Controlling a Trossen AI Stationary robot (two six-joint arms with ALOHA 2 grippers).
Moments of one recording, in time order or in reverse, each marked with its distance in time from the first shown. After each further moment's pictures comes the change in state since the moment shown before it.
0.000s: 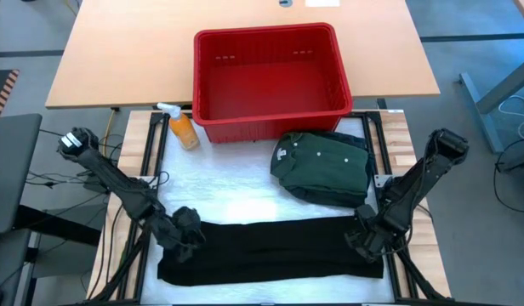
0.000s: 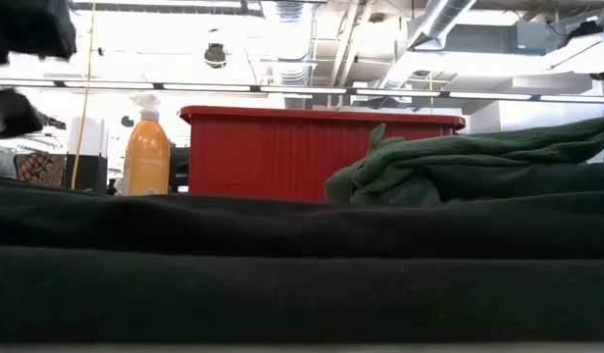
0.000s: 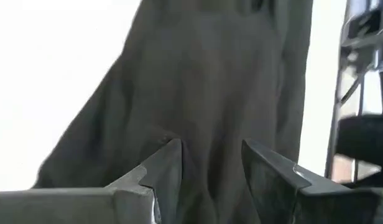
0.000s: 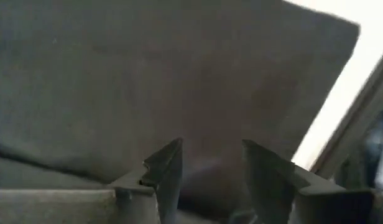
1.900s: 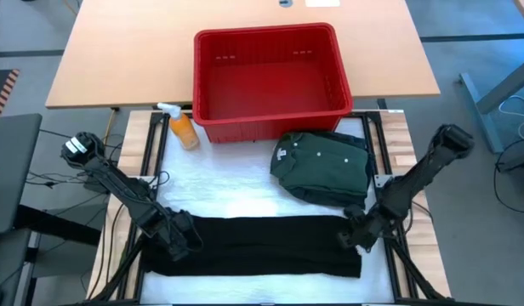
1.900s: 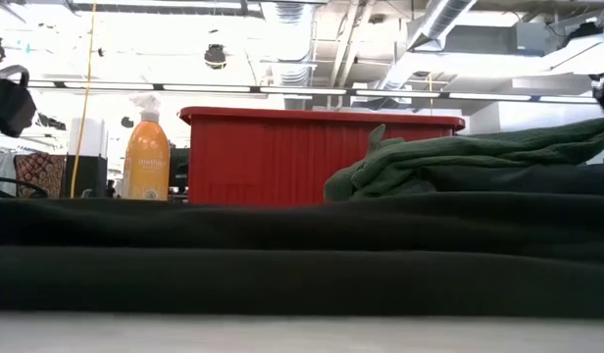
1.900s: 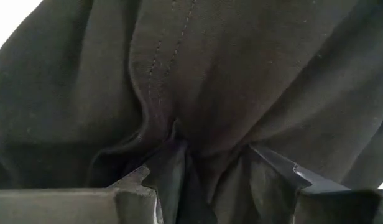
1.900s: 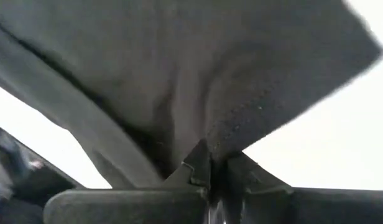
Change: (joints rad) left arm -0.024 0.160 -0.002 -0.277 0.247 -0.259; right arm -0.125 -0.130 -0.131 0.375 0.050 -0.251
